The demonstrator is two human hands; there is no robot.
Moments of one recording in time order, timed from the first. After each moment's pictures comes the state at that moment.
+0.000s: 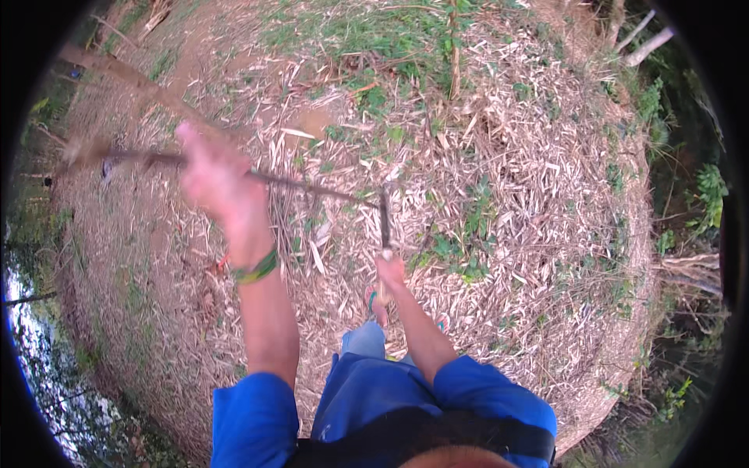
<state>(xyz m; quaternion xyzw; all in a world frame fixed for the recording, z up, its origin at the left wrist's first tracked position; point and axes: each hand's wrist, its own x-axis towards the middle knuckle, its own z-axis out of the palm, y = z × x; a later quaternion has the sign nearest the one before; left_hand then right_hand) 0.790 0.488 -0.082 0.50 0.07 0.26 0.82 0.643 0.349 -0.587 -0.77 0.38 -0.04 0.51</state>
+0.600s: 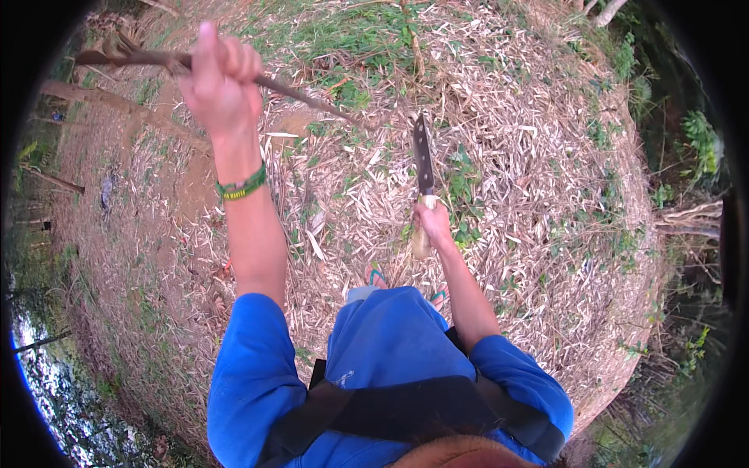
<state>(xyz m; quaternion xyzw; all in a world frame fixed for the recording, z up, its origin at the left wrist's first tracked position) 0.770 0.433 0.006 0.44 -0.36 0.07 0.82 0.544 0.237 -0.350 -0.64 0.39 0.00 0.67</state>
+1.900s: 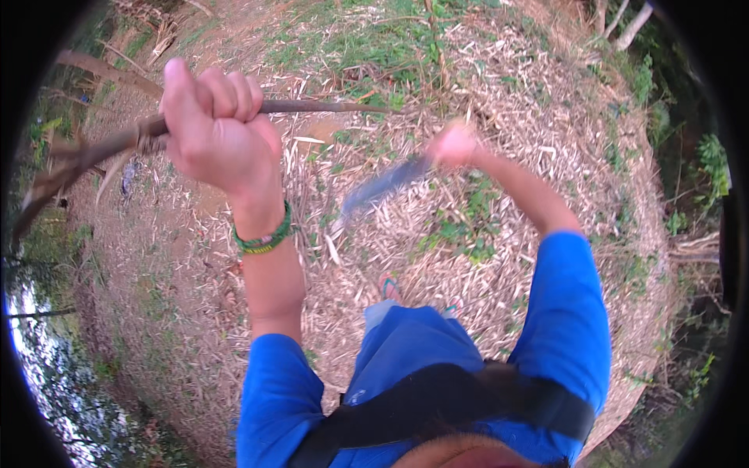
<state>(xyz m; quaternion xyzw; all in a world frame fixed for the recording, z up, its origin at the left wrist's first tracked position) 0.654 0.447 0.065 0.41 -0.28 0.25 0.83 0.690 0.118 -0.252 -0.92 -0.39 -0.03 -0.03</state>
